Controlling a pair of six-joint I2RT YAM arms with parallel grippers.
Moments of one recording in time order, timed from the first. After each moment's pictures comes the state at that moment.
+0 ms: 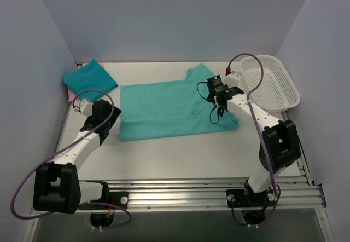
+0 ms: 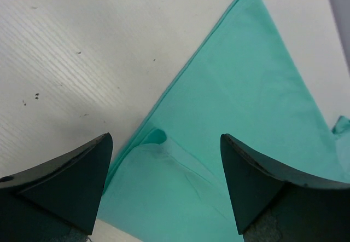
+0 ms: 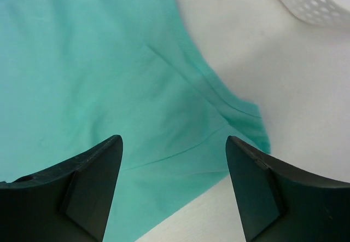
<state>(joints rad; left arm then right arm) -0.12 1.28 0.67 -0.11 -0.36 -1.03 0.40 1.66 1.21 -0.58 0.65 0.77</state>
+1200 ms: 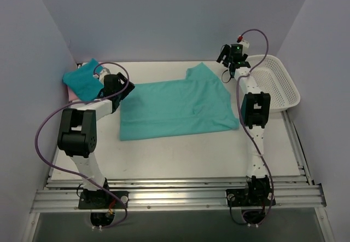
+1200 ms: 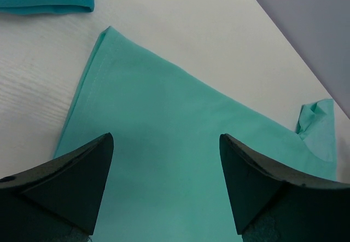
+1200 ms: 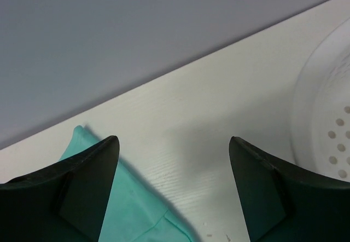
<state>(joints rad) -0.12 1.88 1.13 0.22 -0.12 -0.81 0.05 2.61 2.36 -0.26 0.16 0.44</state>
